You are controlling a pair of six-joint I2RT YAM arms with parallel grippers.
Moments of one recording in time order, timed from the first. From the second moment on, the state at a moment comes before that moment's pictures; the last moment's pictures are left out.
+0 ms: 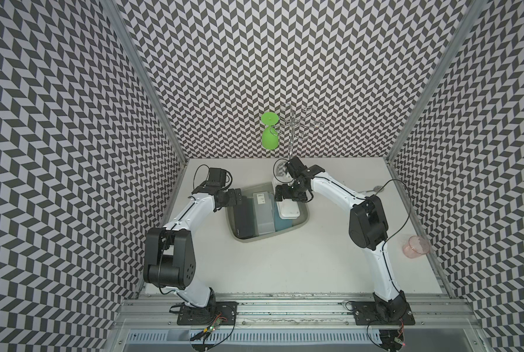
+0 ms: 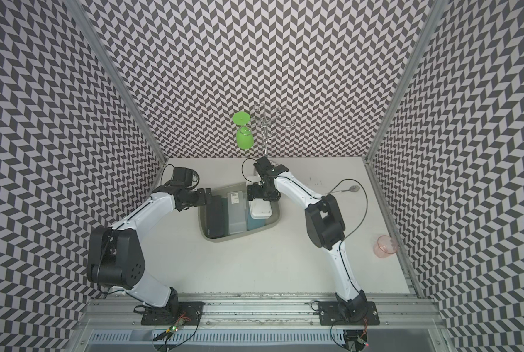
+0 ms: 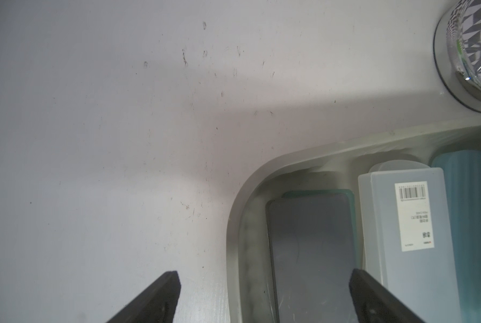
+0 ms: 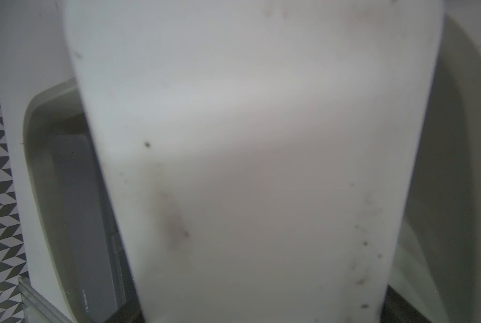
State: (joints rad) left arm -0.11 1.60 1.17 -0.56 -0.02 -0.23; right arm 0.57 2.26 2.02 -0.91 -0.22 0.46
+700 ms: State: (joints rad) left arm -0.11 1.60 1.17 -0.56 -0.02 -0.22; right arm 0.63 2.28 2.02 -0.91 -0.22 0.48
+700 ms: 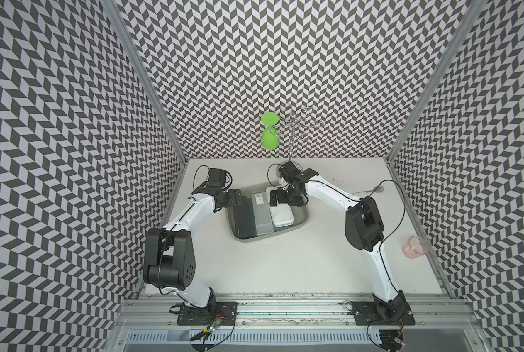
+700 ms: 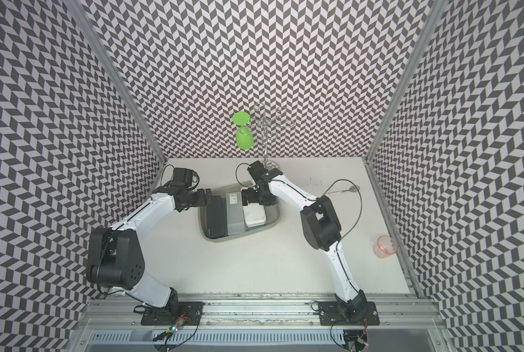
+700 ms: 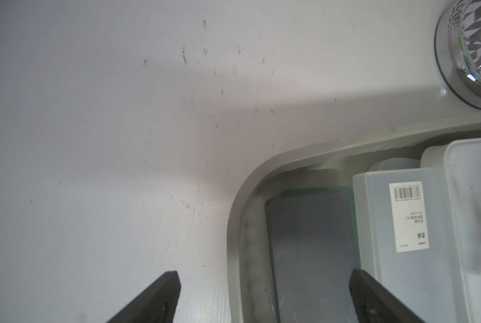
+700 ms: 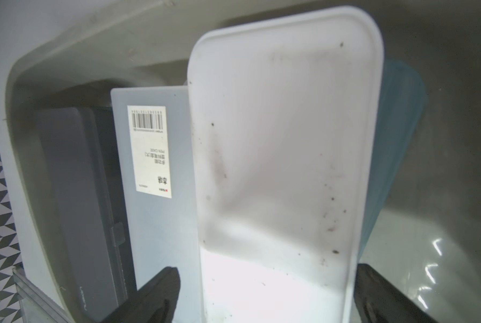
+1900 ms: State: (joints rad) left arm 0.04 1.32 1.14 -0.44 0.03 -0.31; right arm 0.24 1.75 1.52 -0.71 -0.15 0.38
